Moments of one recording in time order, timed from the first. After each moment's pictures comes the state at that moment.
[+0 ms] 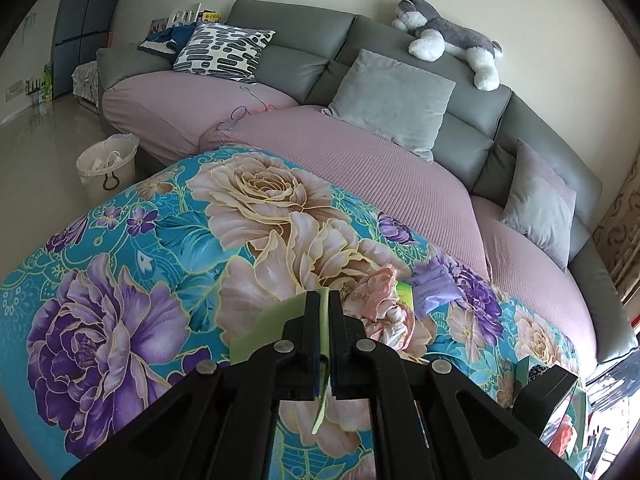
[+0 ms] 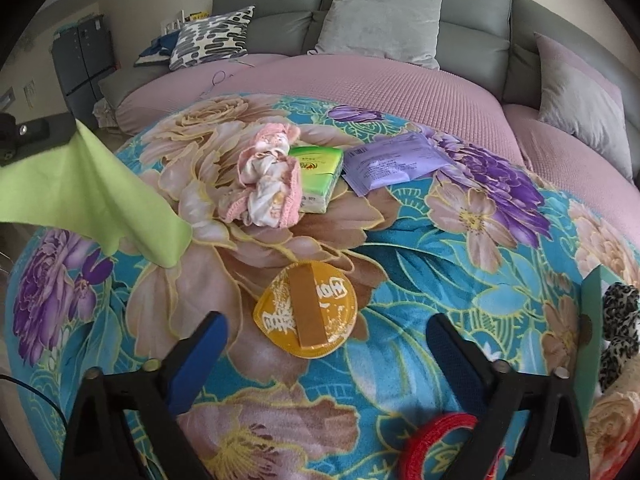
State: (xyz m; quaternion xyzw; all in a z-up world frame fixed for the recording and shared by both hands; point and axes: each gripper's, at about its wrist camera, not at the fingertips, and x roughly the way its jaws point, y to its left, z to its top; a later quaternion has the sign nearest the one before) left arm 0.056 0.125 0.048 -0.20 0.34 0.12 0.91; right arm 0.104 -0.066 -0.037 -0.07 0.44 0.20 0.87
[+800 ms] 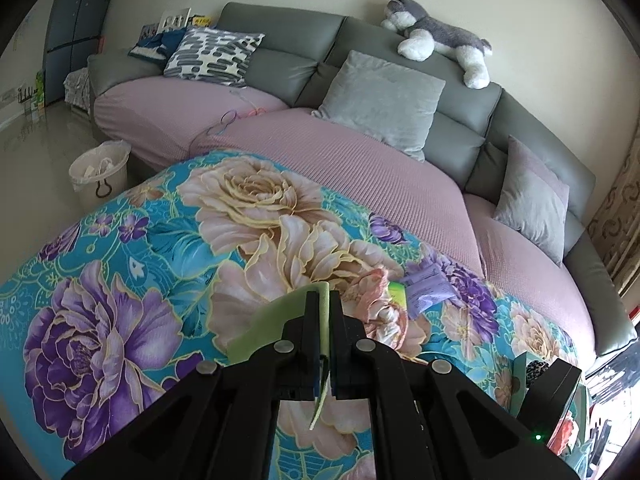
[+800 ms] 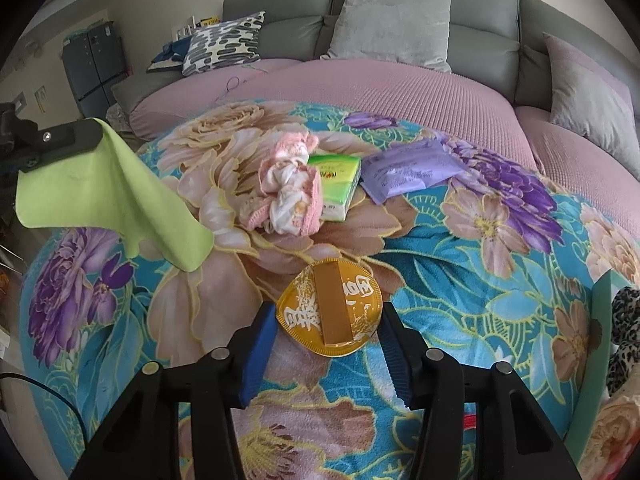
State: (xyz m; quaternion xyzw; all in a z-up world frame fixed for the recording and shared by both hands) left arm 0.056 0.121 0.053 -0.19 0.33 0.10 0.92; right arm 0.100 -0.064 -0.029 -0.06 0.43 0.22 0.87
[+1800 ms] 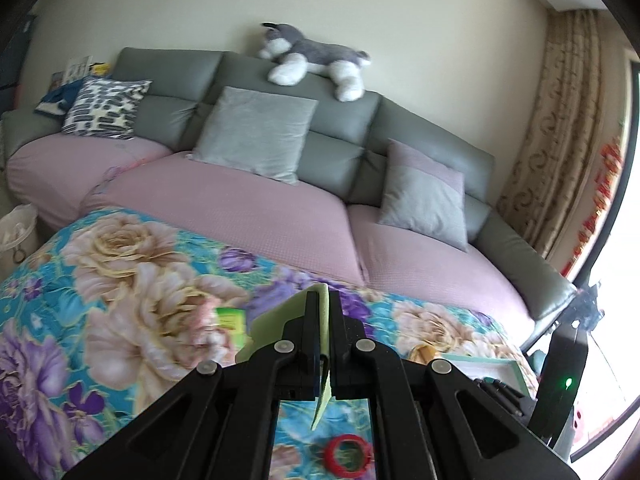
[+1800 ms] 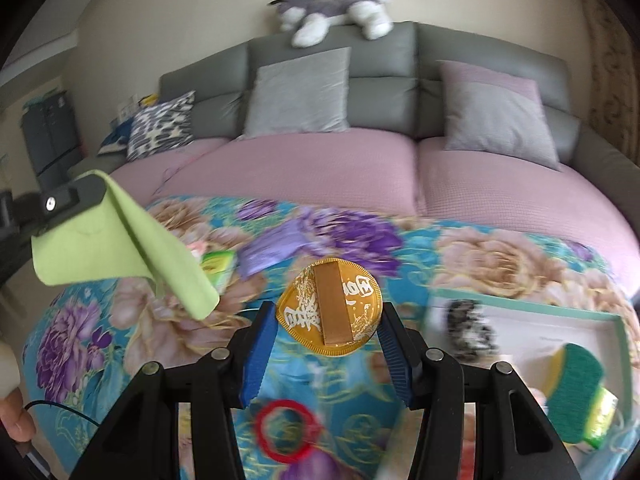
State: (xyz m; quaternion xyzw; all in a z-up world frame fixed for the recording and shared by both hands) left arm 0.056 0.000 0.103 -0.15 0.25 -0.08 0.95; right arm 0.082 -0.204 0.054 0.02 0.35 0.11 0.93
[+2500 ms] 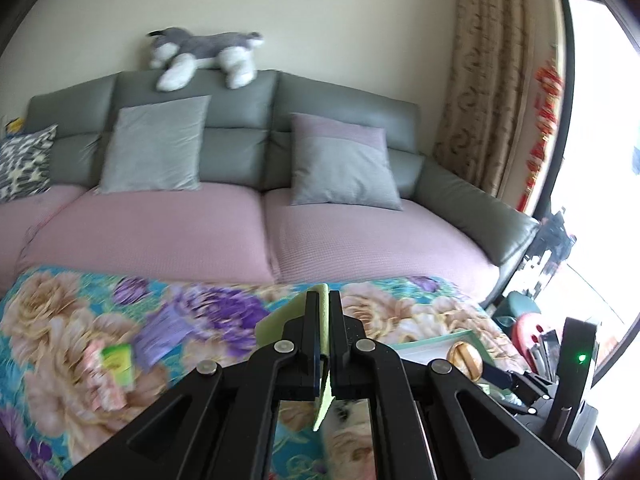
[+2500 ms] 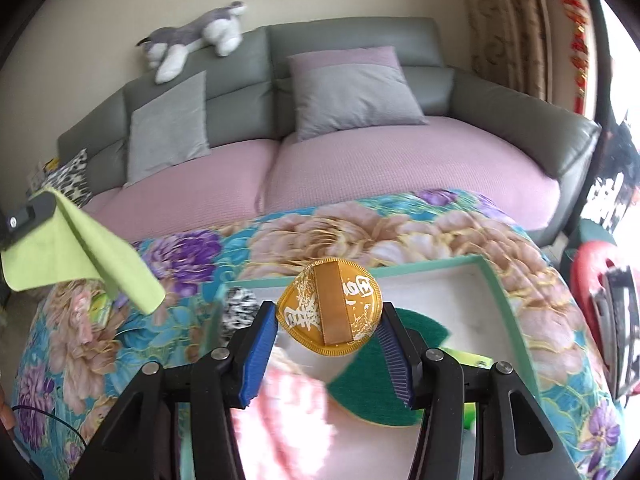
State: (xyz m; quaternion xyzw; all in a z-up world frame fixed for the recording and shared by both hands) left arm 0.093 -0.149 0.124 -0.04 0.26 -0.20 0.94; right arm 0.057 -0.372 0.055 0.10 0.36 -0.06 0.92
